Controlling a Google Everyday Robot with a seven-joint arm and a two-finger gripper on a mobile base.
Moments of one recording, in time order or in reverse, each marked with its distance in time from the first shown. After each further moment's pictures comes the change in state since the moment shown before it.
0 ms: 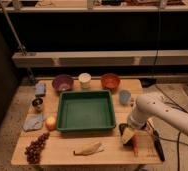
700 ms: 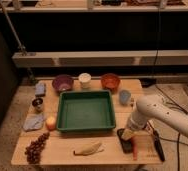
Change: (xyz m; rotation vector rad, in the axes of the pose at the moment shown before) arm 0.000 0.004 0.003 0.002 -0.004 0.000
